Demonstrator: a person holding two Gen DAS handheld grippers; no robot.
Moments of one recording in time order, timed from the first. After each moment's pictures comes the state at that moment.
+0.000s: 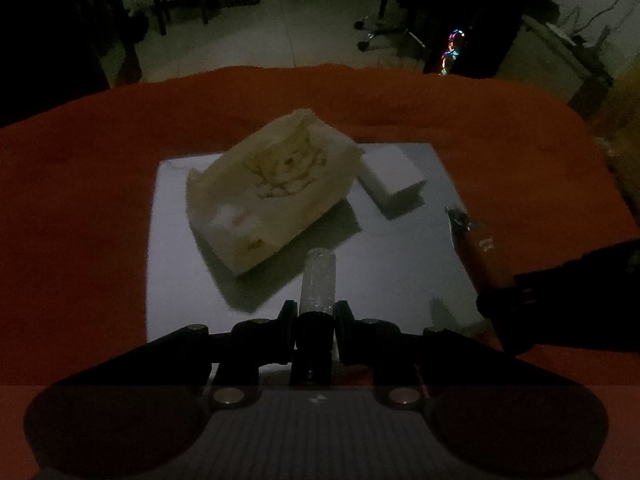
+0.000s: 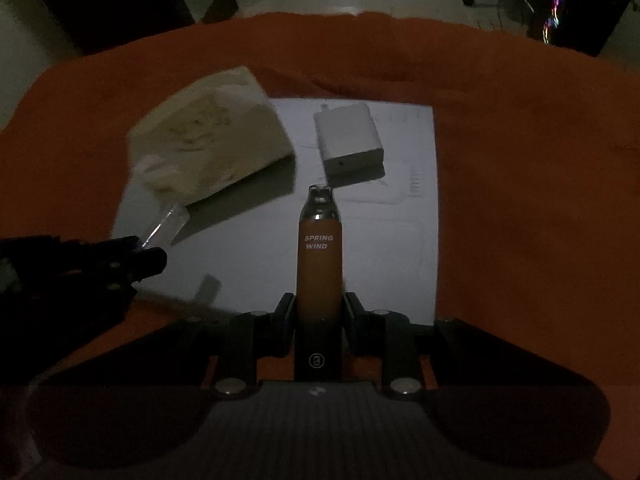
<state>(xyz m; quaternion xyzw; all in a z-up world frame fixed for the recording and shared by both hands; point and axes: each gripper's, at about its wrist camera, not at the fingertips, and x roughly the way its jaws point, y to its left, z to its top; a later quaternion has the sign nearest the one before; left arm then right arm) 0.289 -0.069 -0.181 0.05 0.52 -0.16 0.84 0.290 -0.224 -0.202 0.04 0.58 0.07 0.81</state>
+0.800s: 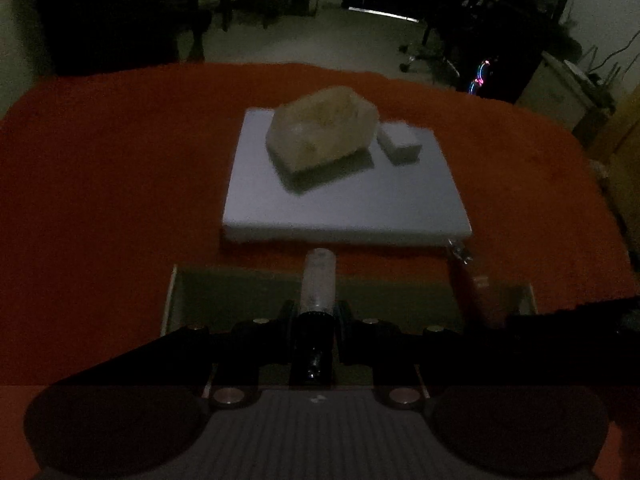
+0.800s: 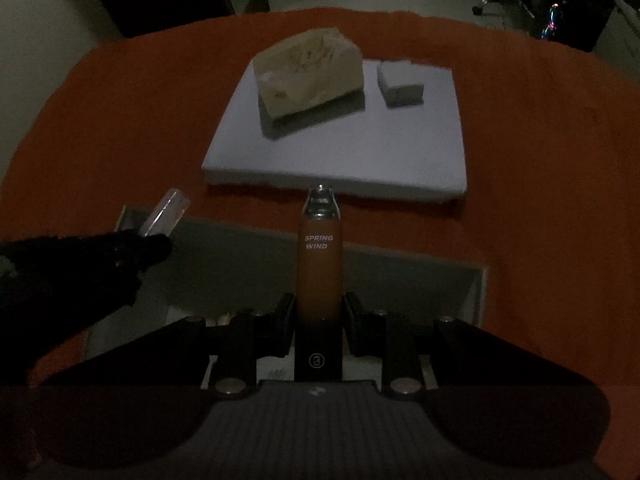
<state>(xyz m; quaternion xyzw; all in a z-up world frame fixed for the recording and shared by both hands) 0.113 -0.009 -0.127 -0.01 0.52 -0.09 0.85 0.123 -0.152 -0.143 0.03 0.57 0.08 0.81</state>
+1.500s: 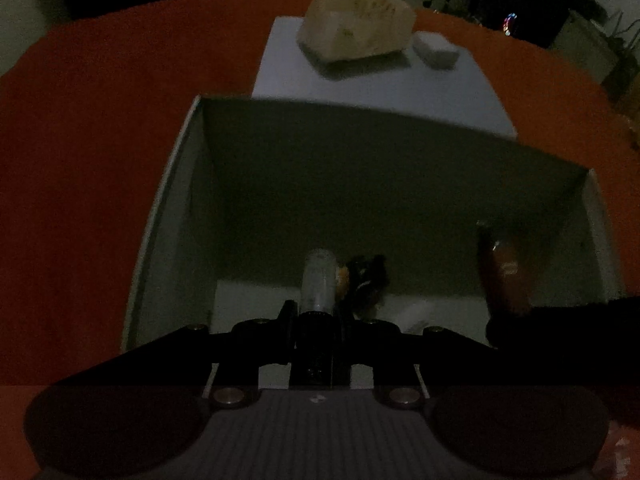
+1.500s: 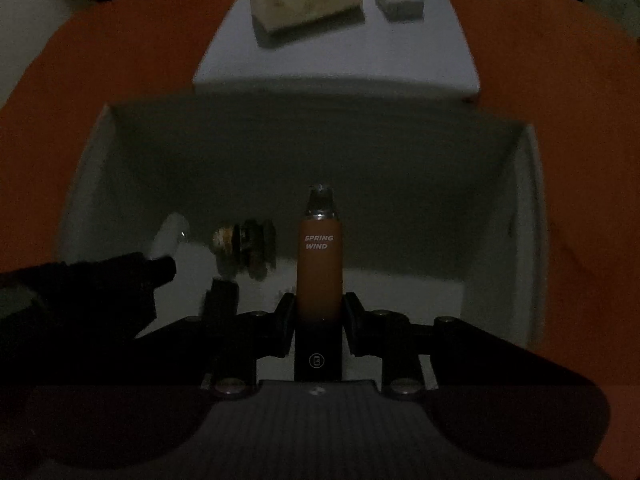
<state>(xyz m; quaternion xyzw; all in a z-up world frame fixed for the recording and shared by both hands) 0.067 0.006 -0.216 0.01 0.57 -0.06 0.82 0.063 -0.125 -0.216 0.04 0.61 0.05 0.79</state>
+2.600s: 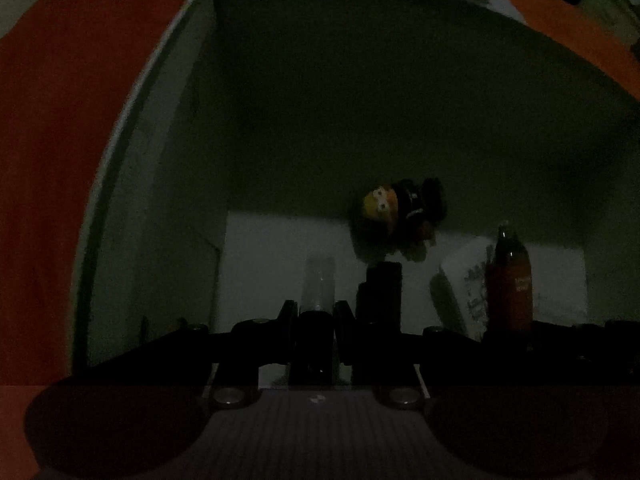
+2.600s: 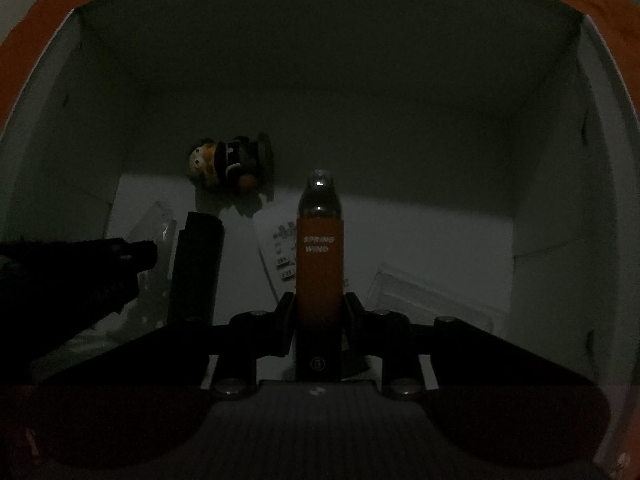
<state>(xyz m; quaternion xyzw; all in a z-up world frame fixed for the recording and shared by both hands) 0.063 0.019 -0.272 0.02 0.62 -0.04 0.78 0.040 -0.110 -0.277 0.03 0.63 0.03 0.77</state>
